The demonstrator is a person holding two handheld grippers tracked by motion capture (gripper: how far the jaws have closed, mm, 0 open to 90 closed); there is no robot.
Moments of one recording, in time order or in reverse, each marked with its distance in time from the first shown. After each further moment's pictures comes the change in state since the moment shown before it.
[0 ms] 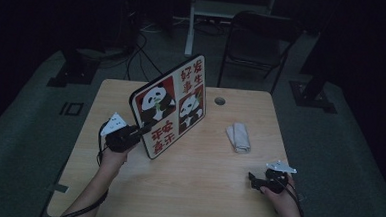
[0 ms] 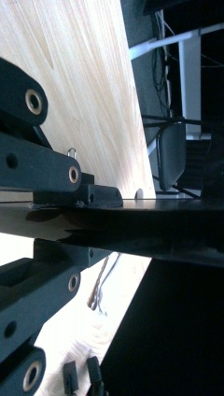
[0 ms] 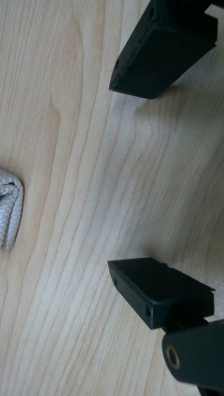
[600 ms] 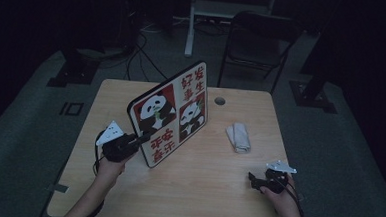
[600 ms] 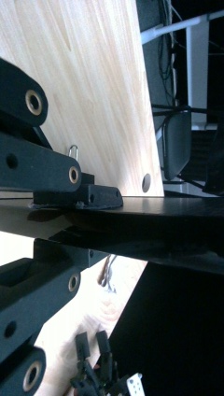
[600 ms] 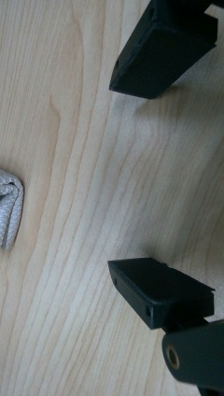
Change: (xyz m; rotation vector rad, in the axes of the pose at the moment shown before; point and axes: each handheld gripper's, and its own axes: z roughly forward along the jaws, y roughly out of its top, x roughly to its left) left arm -0.019 -0.008 -0.020 0.010 -0.028 -0.009; right arm 0.000 0.000 0.000 0.000 0.000 0.000
